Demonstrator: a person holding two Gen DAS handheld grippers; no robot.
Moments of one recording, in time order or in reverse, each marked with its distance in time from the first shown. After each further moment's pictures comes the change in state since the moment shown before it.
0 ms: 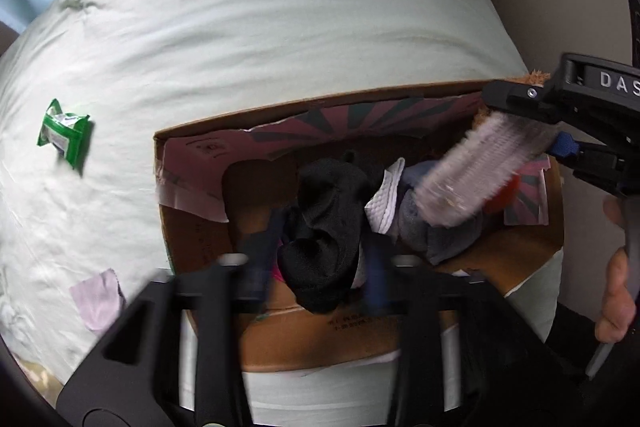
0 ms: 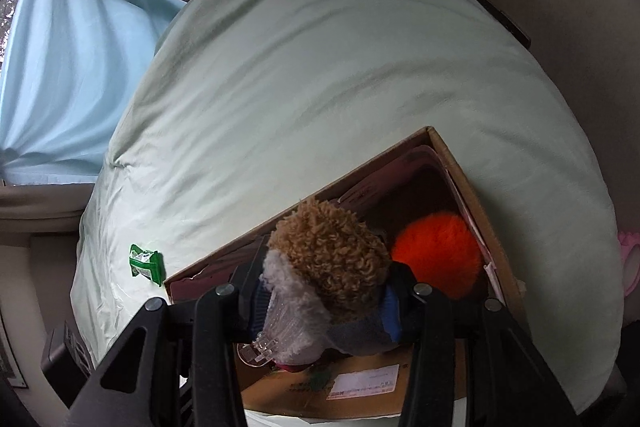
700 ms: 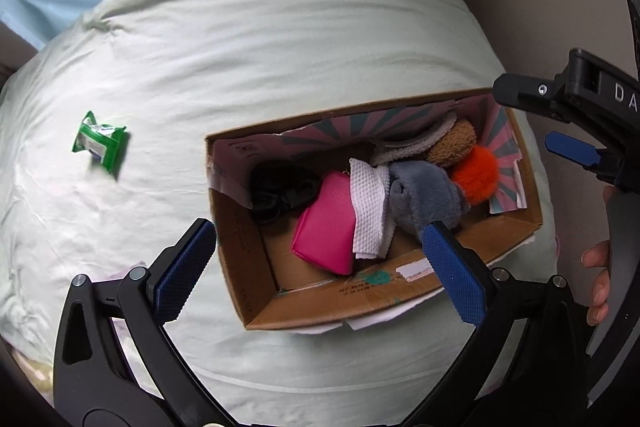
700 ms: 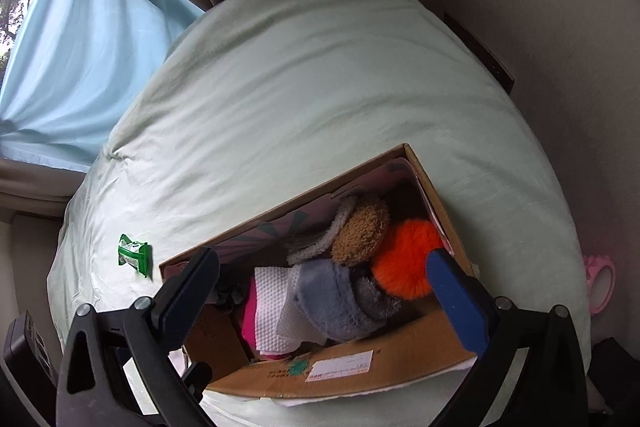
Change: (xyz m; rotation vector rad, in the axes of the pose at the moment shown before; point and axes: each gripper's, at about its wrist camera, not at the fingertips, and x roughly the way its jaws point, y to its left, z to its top) left arm -0.069 0.007 -0.026 0.009 -0.113 0.015; right arm -0.054 0.009 -0.023 -0.117 -0.112 -0.049
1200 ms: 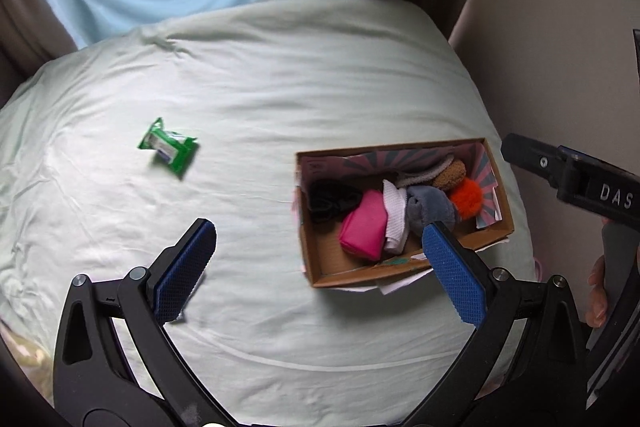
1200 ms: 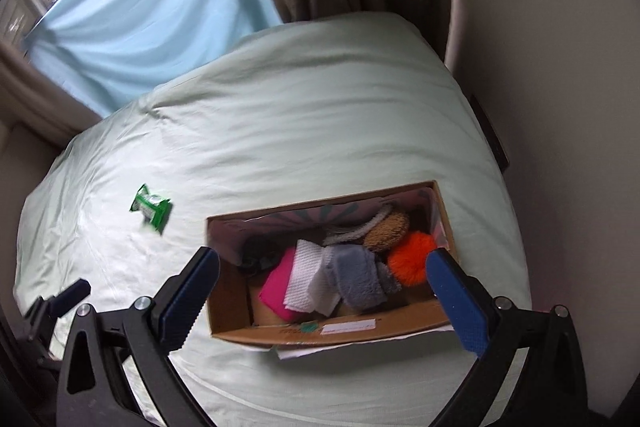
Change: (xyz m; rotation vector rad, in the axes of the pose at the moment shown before) left arm -0.124 0.074 -0.045 -0.104 -0.194 0.004; right arm -0.090 0.103 -0.059 -0.353 -0.128 -0.064
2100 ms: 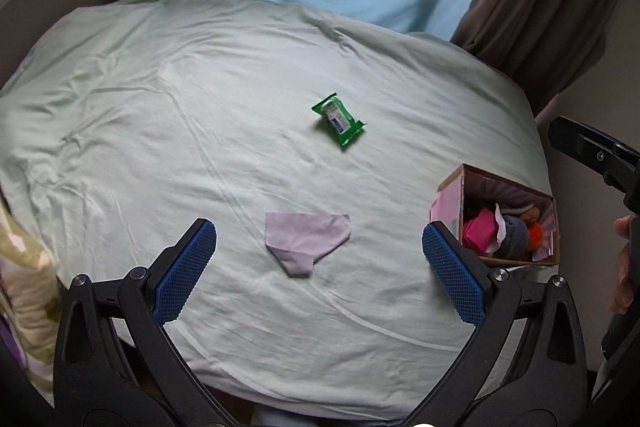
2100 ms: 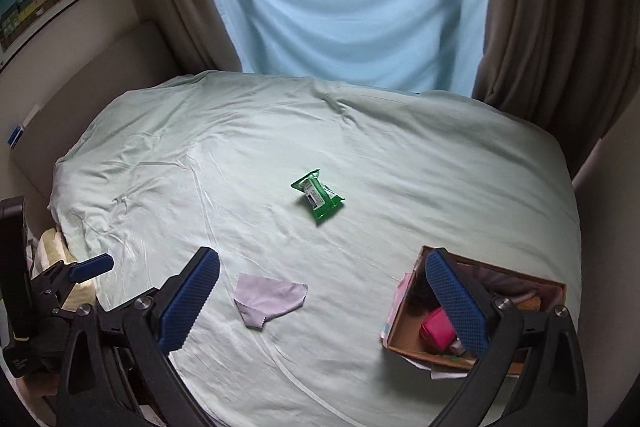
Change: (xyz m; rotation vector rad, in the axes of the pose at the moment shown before) left arm -0.097 0.228 -0.111 -0.380 -0.104 0.153; right arm -0.037 0.247 -0.044 -0.485 -0.114 0.261
